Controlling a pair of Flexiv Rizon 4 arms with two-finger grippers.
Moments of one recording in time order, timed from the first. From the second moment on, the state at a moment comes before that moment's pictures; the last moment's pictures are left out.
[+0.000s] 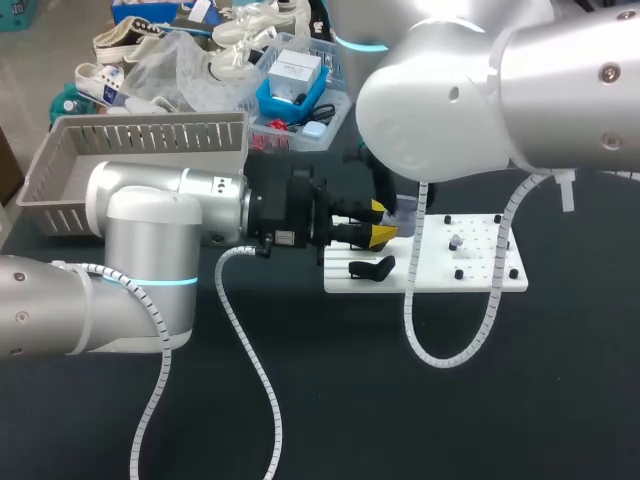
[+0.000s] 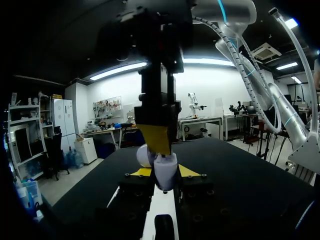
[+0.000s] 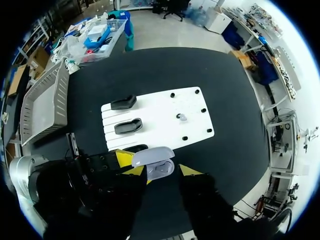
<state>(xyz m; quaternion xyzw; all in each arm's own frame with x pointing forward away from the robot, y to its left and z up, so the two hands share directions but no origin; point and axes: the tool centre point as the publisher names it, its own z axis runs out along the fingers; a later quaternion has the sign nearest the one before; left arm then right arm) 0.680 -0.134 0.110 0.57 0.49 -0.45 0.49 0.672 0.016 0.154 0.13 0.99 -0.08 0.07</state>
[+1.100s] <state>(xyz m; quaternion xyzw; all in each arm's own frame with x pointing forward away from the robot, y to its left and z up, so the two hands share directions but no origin) 0.680 -0.134 0.110 0.57 0.49 -0.45 0.49 0.672 -0.067 0.151 0.18 0.97 0.04 0.16</state>
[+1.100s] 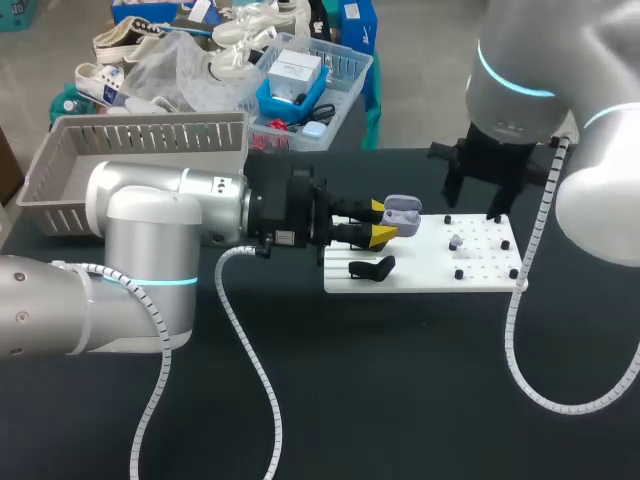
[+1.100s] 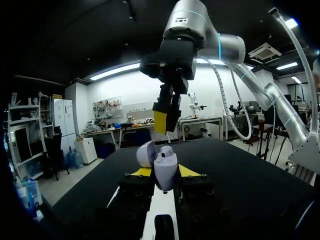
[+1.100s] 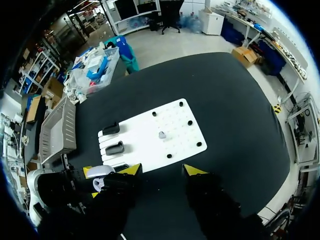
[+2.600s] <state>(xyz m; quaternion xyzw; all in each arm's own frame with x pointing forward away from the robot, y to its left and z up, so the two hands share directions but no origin) 0.676 -0.123 0.108 0.56 0.50 -0.44 0.49 0.724 -0.074 0.058 0.22 0.96 0.06 0.14</state>
